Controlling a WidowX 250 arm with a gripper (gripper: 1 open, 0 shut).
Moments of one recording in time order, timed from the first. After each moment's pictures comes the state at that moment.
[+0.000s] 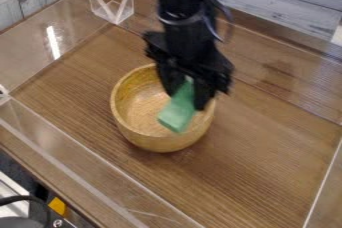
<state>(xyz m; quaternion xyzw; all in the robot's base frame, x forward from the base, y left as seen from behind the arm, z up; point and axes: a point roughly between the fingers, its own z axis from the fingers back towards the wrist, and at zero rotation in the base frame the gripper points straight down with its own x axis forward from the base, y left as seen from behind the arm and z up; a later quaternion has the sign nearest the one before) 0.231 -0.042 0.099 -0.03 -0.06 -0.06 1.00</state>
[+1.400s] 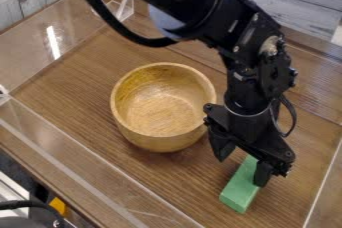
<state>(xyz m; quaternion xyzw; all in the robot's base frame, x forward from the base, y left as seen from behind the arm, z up) 0.225 -0.103 0.040 -0.04 -0.06 -0.11 0.99</state>
